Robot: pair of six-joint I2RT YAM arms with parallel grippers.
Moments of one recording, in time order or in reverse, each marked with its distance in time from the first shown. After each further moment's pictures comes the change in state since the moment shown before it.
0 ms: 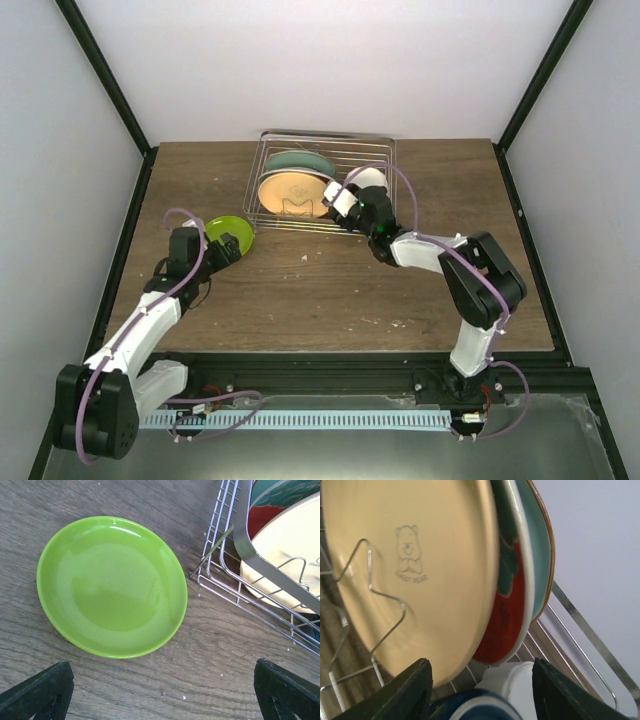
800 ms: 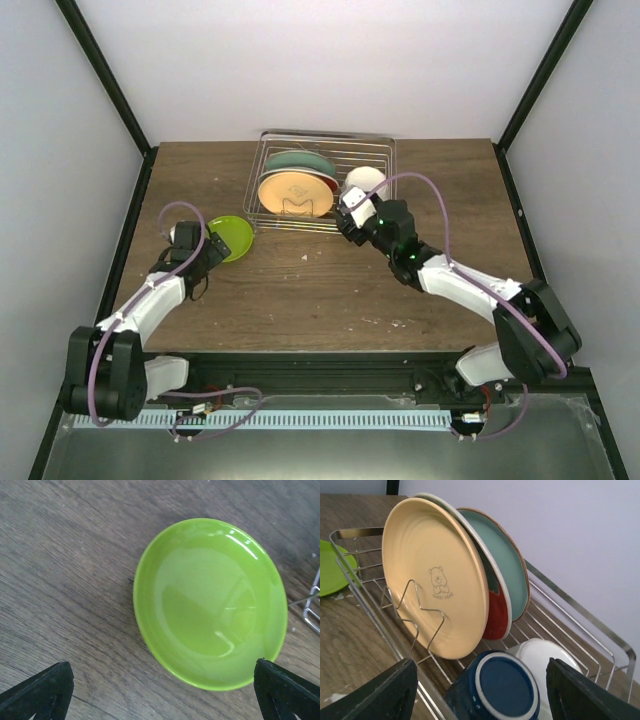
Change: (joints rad) left arm 0.046 0.173 0.062 -0.077 -0.196 -0.098; right arm 0.063 -0.391 -0.201 -0.153 0.039 0.237
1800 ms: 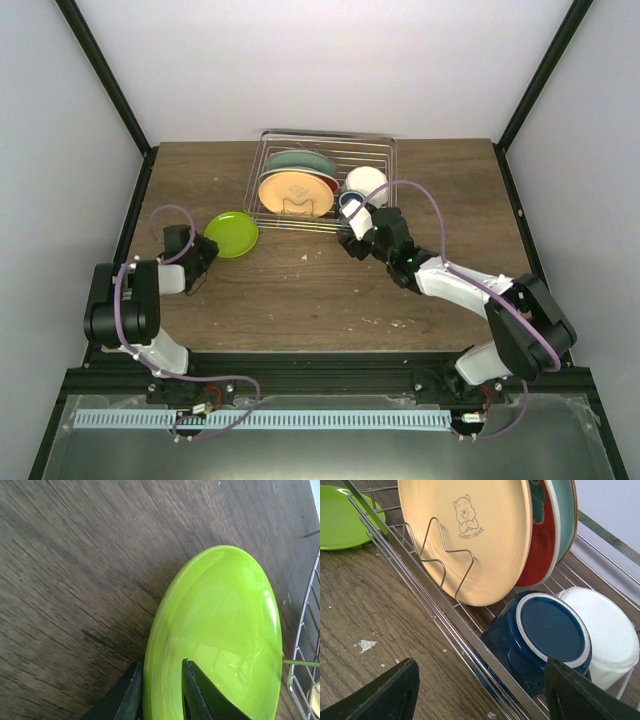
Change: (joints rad) left arm 0.205 0.417 -0.074 0.619 0.396 -0.195; right arm 0.001 0.018 -0.053 -0.110 -0.023 0.076
